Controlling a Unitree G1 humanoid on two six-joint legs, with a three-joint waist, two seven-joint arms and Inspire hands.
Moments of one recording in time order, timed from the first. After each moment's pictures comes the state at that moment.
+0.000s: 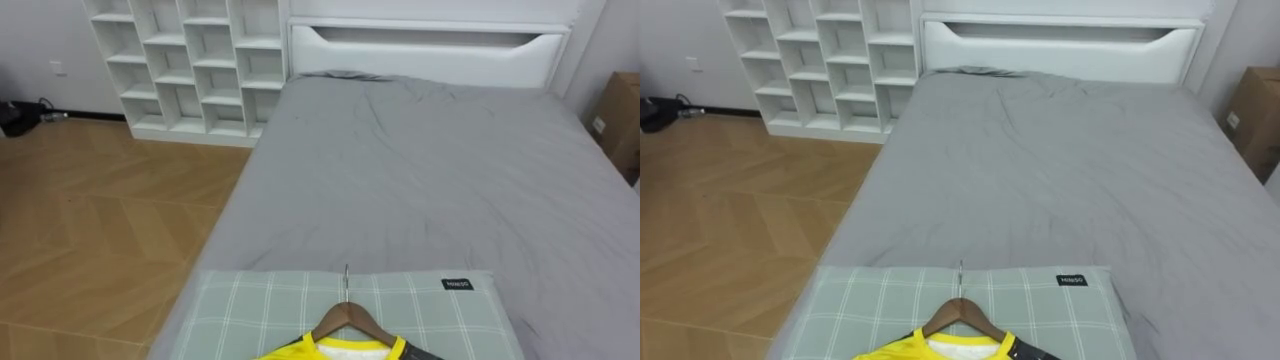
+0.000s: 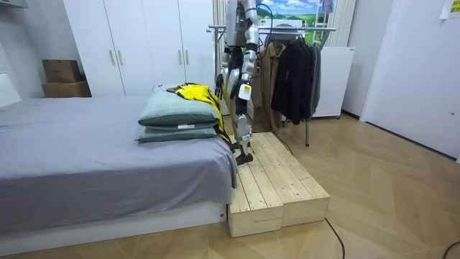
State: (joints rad) left arm 0.19 0.17 0.12 1.17 -0.20 -0.04 0.01; right arm 0.06 -0.22 0.09 1.33 0.43 0.05 0.36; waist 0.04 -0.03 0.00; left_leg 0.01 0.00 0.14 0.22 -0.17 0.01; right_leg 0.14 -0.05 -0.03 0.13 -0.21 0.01
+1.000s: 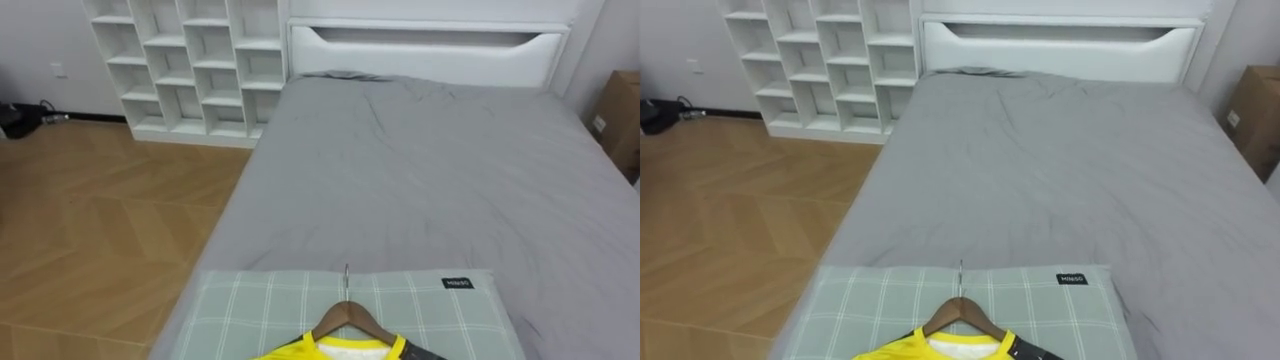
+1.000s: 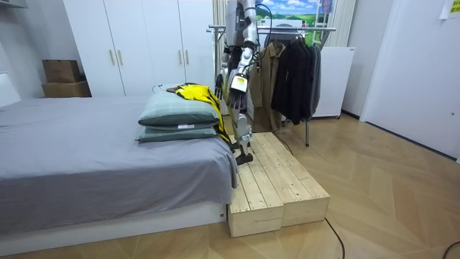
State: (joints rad) left arm 0.11 0.22 0.18 1.11 0.37 -0.05 0.38; right arm 0.05 -0.23 0.08 1.34 0.40 0.04 0.36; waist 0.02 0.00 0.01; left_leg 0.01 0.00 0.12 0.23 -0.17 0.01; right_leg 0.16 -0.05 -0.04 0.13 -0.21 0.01
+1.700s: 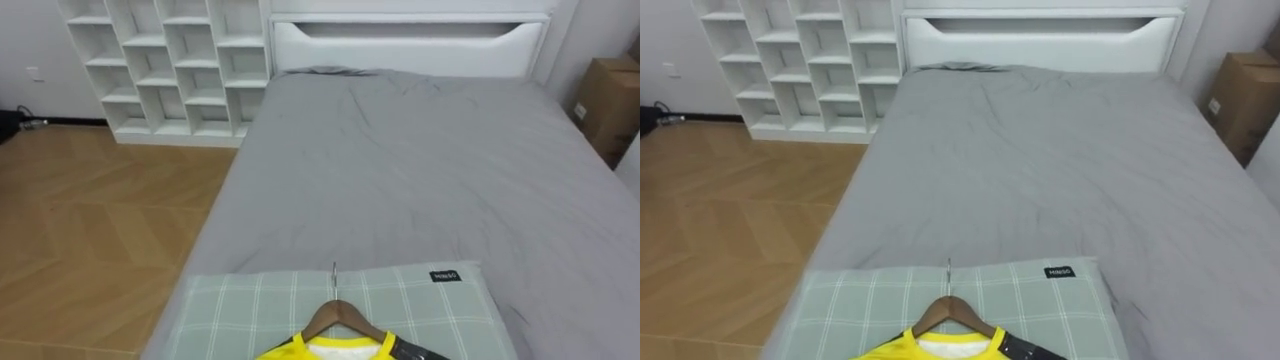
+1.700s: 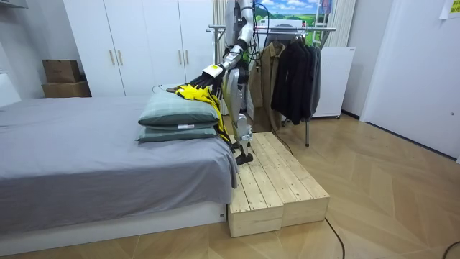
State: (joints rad) left arm 0.08 0.22 0.05 0.87 0.75 -0.05 0.52; right arm 0.04 -0.23 0.10 1.33 0.43 0.02 0.38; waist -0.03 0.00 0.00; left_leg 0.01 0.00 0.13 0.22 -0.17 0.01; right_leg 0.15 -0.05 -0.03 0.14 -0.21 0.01
